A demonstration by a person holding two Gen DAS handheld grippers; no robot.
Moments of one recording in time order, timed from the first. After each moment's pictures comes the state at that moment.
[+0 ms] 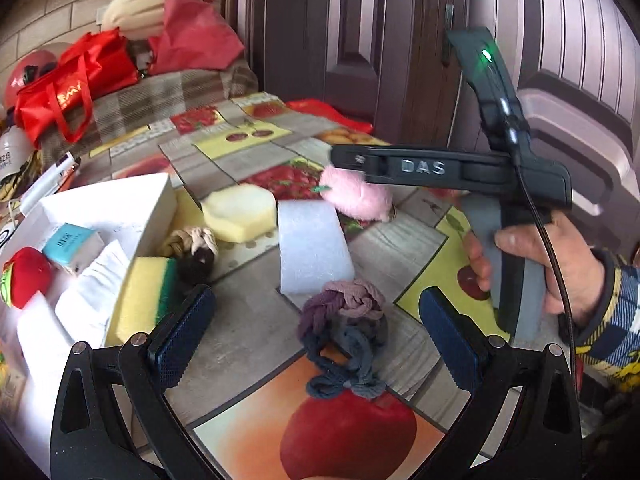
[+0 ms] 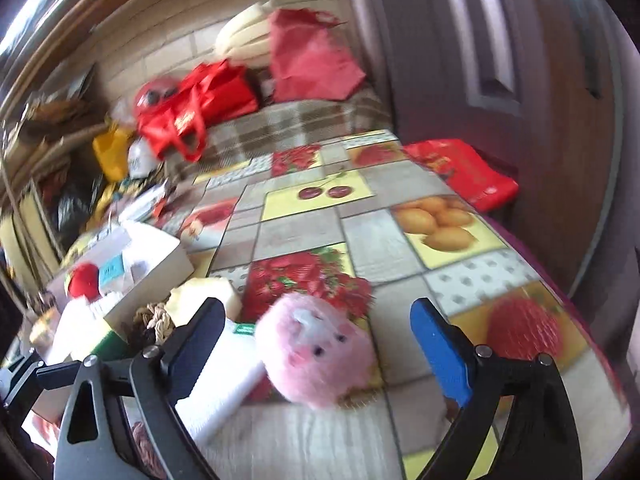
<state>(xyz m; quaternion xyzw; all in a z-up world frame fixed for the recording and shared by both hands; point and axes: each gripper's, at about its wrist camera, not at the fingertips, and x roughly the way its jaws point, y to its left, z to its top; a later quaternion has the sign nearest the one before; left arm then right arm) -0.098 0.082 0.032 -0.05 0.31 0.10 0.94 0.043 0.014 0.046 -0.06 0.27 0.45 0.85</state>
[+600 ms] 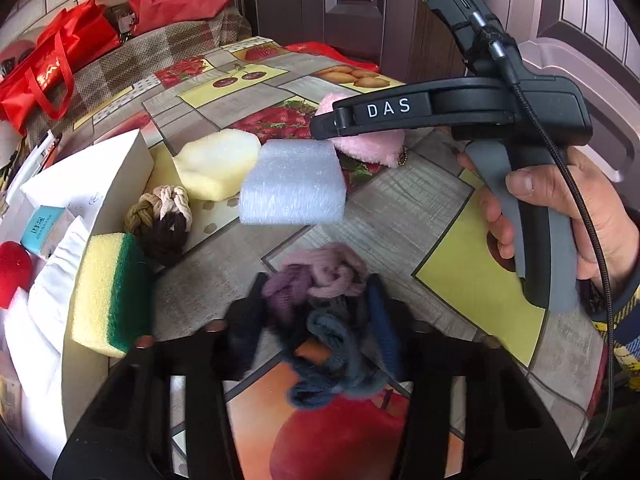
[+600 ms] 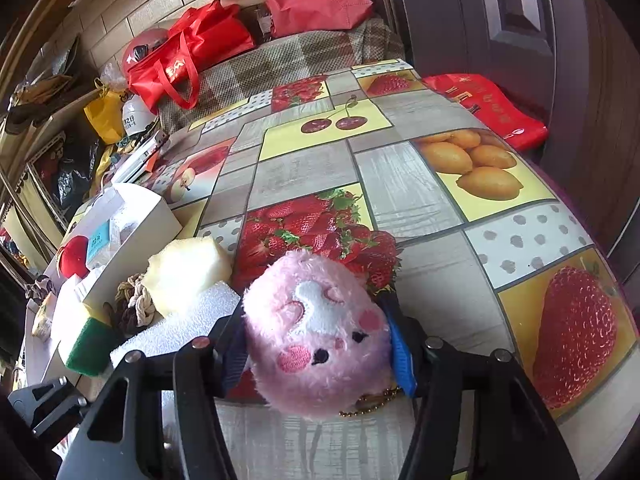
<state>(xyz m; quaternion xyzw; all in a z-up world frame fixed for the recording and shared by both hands) -0.070 0.085 0.003 -0.04 0.41 0.11 0.90 0.069 0.035 0.021 -0.07 0.38 0.45 0.81</state>
